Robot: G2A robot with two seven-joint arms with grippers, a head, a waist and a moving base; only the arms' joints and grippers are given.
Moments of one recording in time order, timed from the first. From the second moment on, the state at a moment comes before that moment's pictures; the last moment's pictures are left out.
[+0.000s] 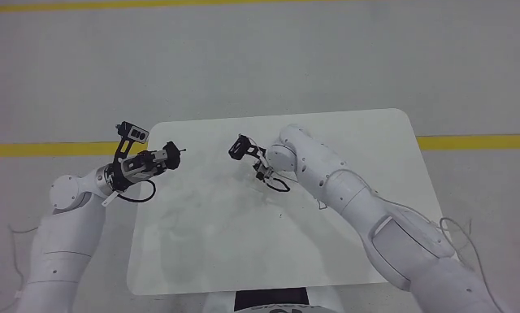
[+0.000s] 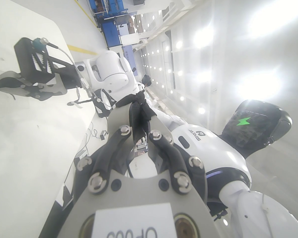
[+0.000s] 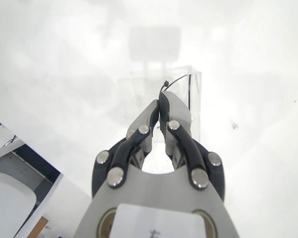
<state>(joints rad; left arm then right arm) 1.36 -0.97 -1.54 -1.35 -0.84 -0.34 -1.39 -0.68 -1.55 0.59 -0.89 -0.91 -0.34 1.09</state>
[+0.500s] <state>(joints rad) 1.36 -0.97 -1.54 -1.35 -0.84 -0.34 -1.39 -0.77 -1.50 0.67 -1.03 -0.94 -0.34 1.09</state>
